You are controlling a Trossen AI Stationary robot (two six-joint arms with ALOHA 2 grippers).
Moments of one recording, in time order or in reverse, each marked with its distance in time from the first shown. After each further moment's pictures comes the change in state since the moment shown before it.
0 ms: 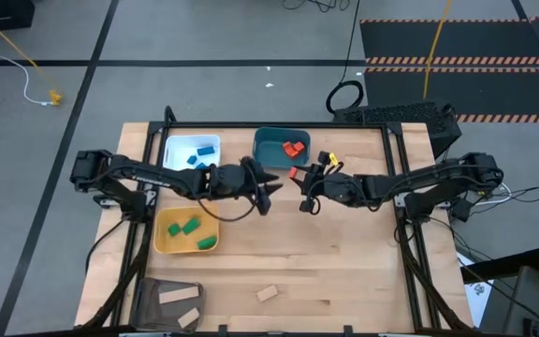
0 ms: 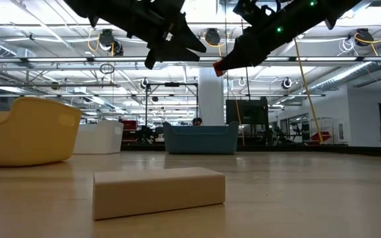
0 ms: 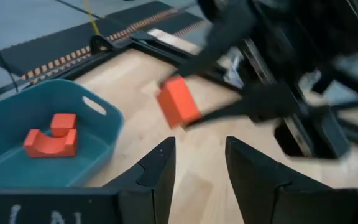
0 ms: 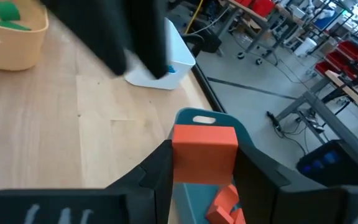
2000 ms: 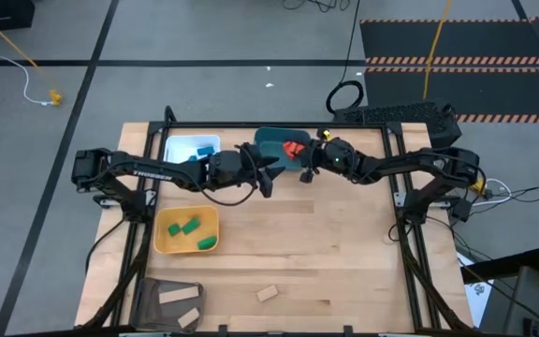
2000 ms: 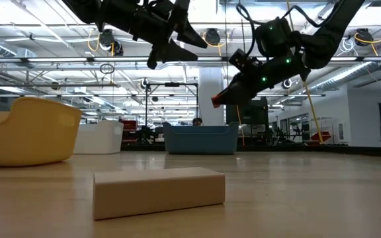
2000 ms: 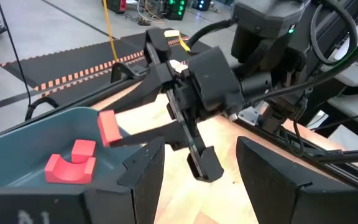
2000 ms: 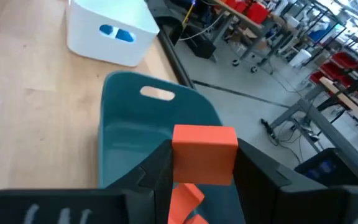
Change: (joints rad) left arm 0.085 0.000 0.000 0.107 -0.005 -0.038; right arm -0.421 0.187 -0.137 0.451 -0.396 -0.216
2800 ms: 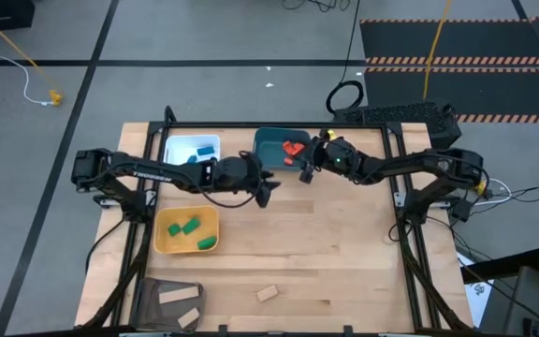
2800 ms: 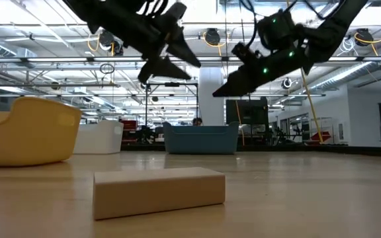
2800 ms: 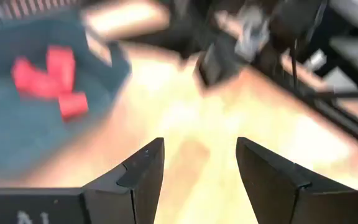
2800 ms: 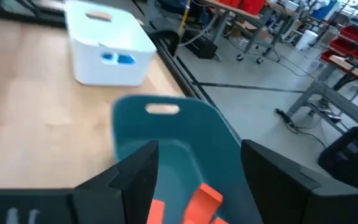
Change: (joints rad) left arm -0.022 0.000 0.000 -0.234 0.113 -0.134; right arm 0.020 -0.047 0.000 -0.040 0.008 0.183
